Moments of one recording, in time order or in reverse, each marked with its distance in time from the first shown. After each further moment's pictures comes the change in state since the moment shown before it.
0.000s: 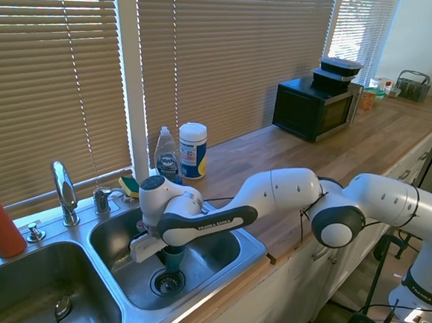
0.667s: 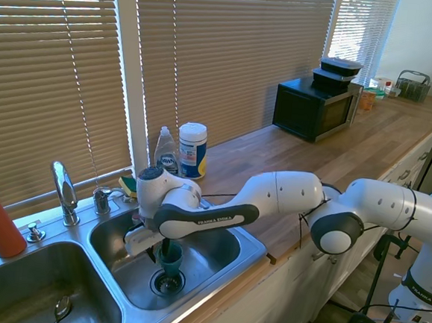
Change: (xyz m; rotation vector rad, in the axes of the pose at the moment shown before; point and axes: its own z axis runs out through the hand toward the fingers) arm -0.008 -0.009 -0.046 0.054 0.001 -0.005
